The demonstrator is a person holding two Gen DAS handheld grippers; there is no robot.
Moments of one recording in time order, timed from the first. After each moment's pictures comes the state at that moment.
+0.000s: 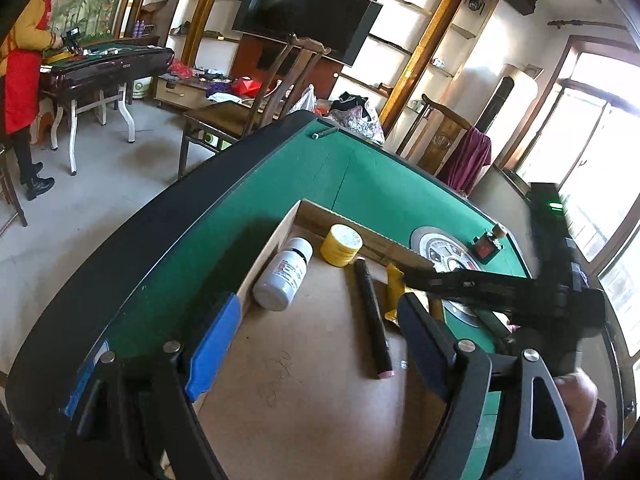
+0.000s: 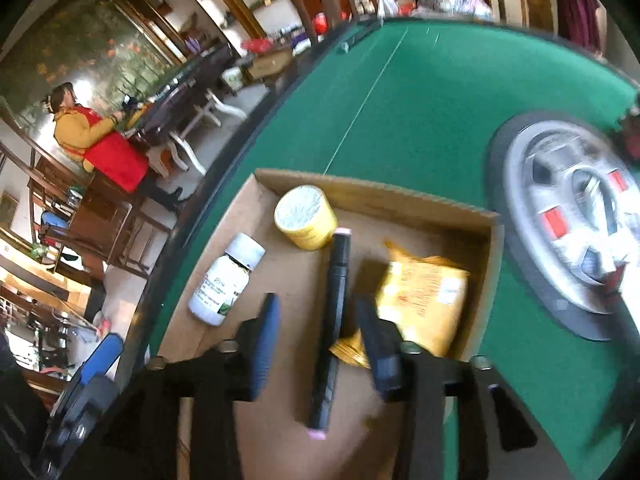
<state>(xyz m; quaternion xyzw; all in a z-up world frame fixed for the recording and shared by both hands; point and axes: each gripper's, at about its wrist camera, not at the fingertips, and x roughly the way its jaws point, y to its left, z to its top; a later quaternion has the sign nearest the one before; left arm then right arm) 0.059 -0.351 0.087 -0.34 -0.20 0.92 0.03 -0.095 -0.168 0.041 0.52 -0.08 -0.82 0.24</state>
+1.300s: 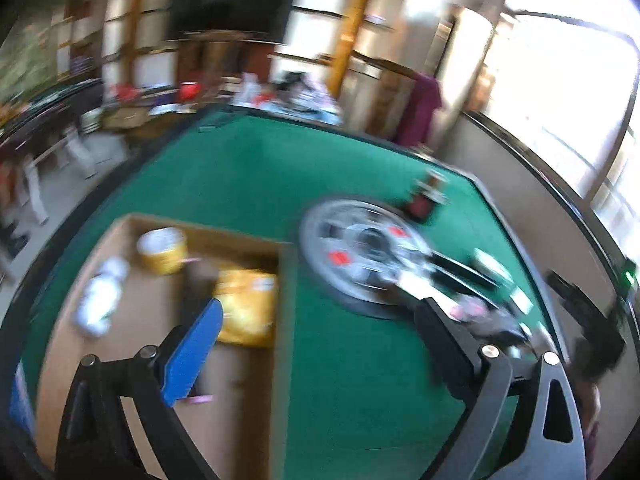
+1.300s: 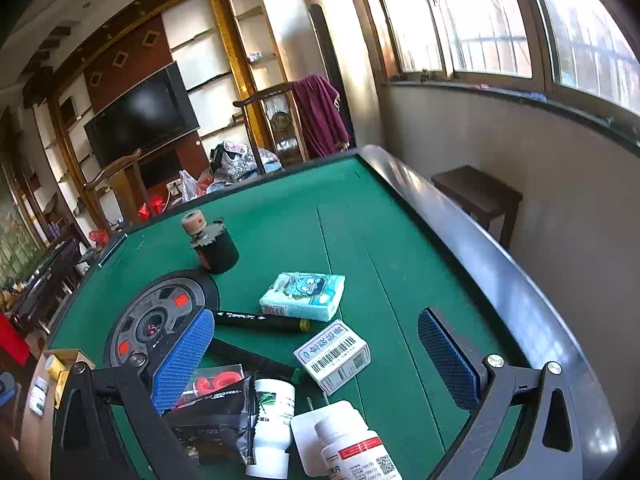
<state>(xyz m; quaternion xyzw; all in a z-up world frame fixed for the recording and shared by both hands) 0.003 -0.149 0.103 -0.38 -0.09 0.92 0.11 0.005 0.219 0.071 0.29 -0.16 -0.94 -0.10</state>
